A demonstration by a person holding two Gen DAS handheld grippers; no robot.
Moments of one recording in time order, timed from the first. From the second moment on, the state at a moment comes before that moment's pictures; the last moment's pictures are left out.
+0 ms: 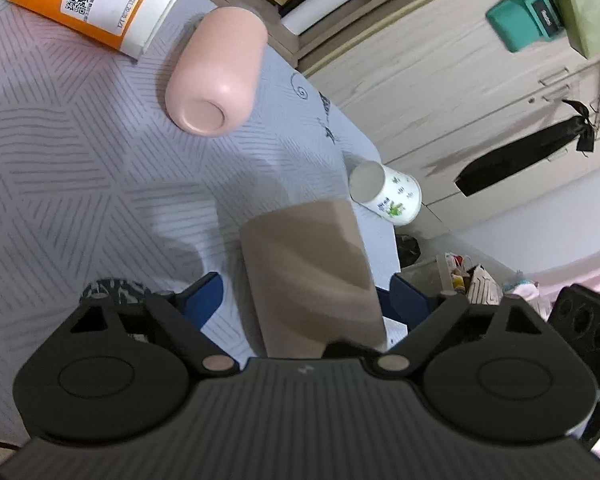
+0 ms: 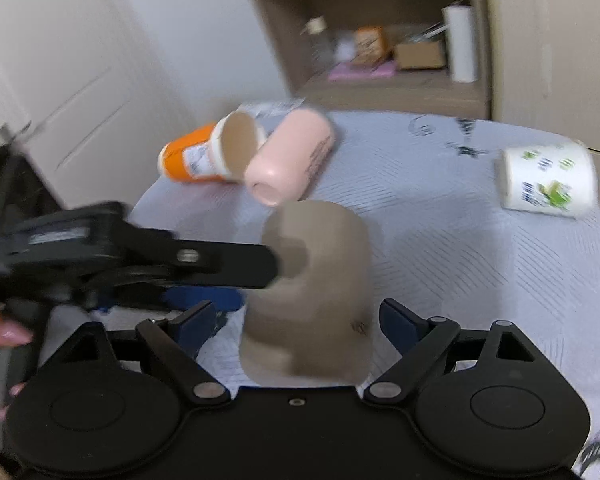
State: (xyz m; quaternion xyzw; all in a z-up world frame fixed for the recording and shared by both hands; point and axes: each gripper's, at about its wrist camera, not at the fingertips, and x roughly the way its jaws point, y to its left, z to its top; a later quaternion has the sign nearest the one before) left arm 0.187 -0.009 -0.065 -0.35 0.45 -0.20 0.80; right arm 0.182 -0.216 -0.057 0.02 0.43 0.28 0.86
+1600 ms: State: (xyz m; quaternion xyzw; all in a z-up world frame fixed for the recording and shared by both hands) left arm 0.098 -0.046 -0.014 -0.11 0.32 -0.27 0.90; right arm 0.112 -0.219 -0.063 -0.04 0.30 0.32 0.90
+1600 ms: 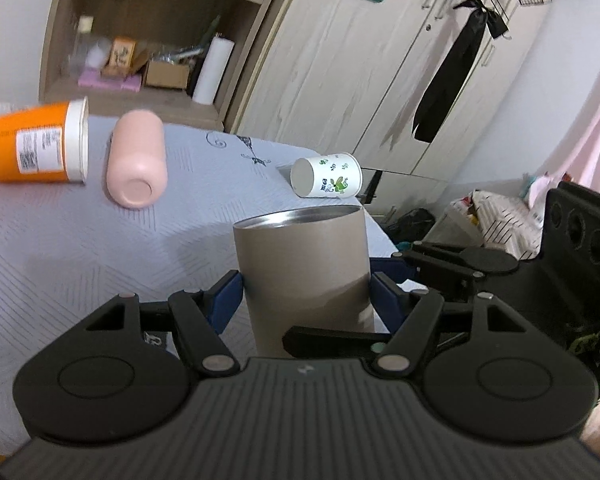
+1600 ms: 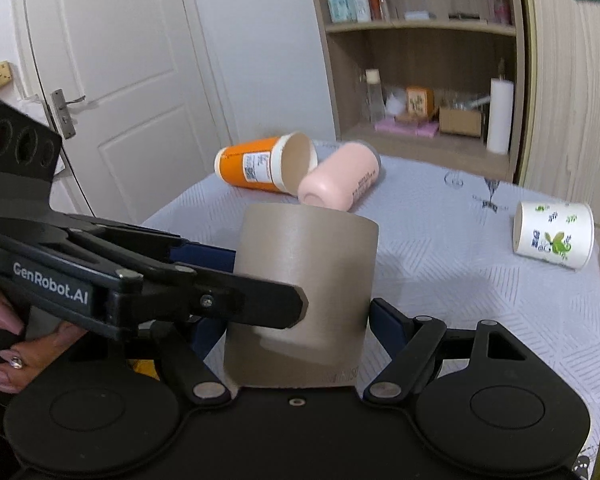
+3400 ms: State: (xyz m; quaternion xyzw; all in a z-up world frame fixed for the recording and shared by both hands) left arm 0.159 -0.053 -0.025 -0.01 0.24 -0.26 0.93; right arm 0.174 -0.192 -0.097 -0.09 0.17 0.25 0.95
